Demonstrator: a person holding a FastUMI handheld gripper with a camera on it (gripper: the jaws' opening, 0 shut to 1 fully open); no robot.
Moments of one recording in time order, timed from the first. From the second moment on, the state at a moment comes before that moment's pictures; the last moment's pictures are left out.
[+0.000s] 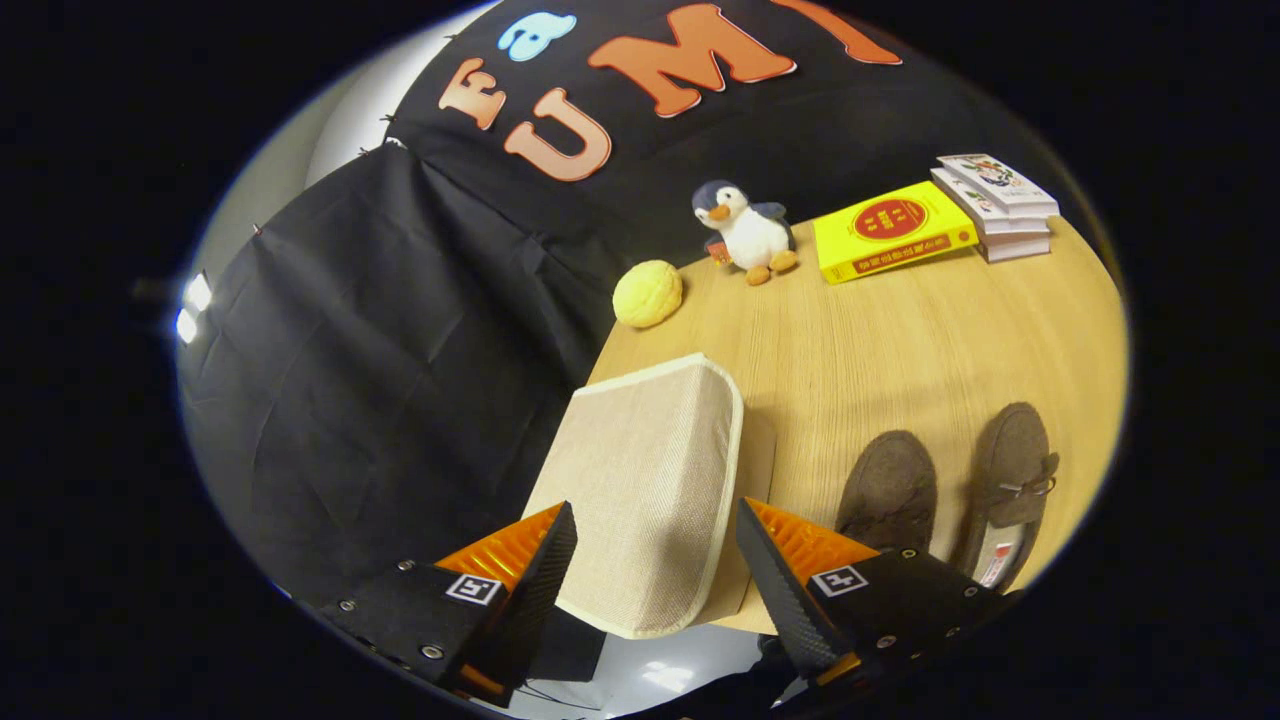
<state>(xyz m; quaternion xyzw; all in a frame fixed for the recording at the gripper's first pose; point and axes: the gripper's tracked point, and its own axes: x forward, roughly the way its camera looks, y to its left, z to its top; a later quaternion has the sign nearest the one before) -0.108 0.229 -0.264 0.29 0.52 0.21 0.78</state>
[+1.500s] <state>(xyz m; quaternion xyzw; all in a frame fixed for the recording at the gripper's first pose) -0.073 0.339 -0.139 0.44 0.48 0.35 0.67</state>
